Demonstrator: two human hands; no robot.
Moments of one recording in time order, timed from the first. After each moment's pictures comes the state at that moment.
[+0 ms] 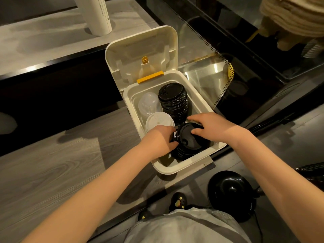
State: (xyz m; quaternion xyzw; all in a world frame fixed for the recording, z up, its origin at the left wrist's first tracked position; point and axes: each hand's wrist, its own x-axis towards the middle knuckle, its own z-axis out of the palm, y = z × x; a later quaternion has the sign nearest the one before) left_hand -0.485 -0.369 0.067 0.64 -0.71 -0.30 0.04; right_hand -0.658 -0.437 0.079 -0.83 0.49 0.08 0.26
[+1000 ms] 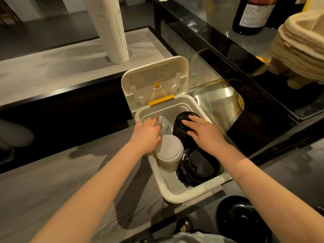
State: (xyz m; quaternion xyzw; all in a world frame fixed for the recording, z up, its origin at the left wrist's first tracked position) left_hand -0.418 -0.425 0.069 0.67 -0.73 -0.05 -0.10; right_hand -0.619 -0.475 0.064 -0.87 0.46 -0.06 0.16
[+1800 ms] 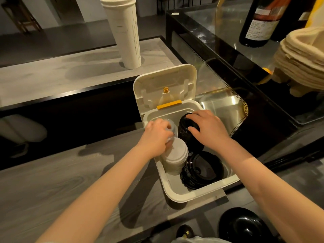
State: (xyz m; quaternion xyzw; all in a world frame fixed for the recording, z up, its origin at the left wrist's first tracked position) left_hand -0.425 -0.410 0.079 0.64 -0.77 -0.03 0.00; right_hand -0.606 -0.480 0.093 -0.88 0.45 -0.09 0.08
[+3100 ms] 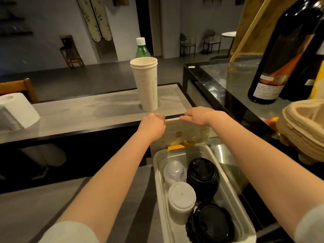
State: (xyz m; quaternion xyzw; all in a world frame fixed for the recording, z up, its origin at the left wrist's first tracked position) left_hand -0.376 -0.498 0.187 0.79 -0.61 0.03 0.07; right_hand -0.519 -0.611 0.209 -0.92 0.38 0.08 0.08
